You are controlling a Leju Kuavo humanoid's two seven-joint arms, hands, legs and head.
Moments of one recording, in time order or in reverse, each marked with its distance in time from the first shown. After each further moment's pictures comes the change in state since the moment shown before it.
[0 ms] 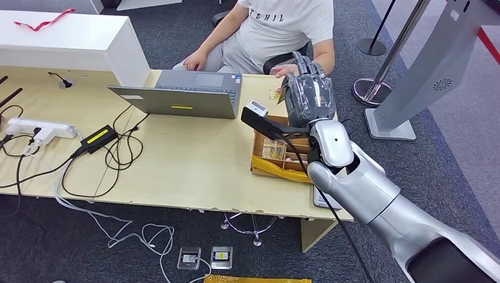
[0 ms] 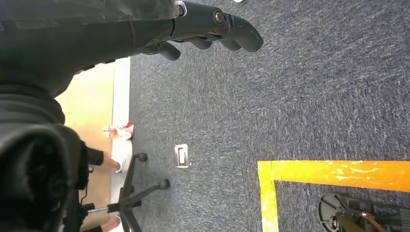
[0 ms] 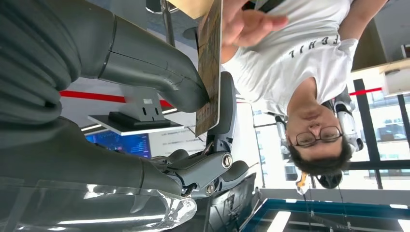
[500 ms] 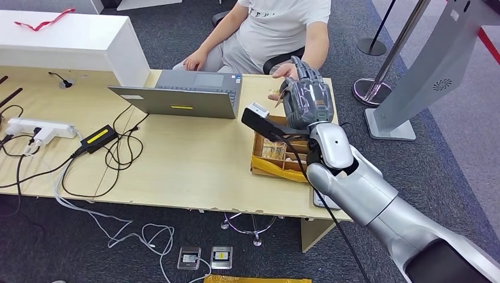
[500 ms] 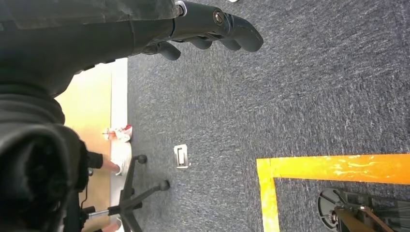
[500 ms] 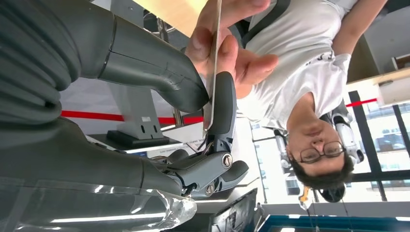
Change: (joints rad) left arm -0.006 0.000 -0.002 0.000 -0.015 -0.021 0.000; right arm 0.015 0.006 0.000 0.025 -0.075 -0.036 -0.034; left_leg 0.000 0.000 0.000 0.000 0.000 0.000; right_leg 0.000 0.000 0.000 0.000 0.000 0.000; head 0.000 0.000
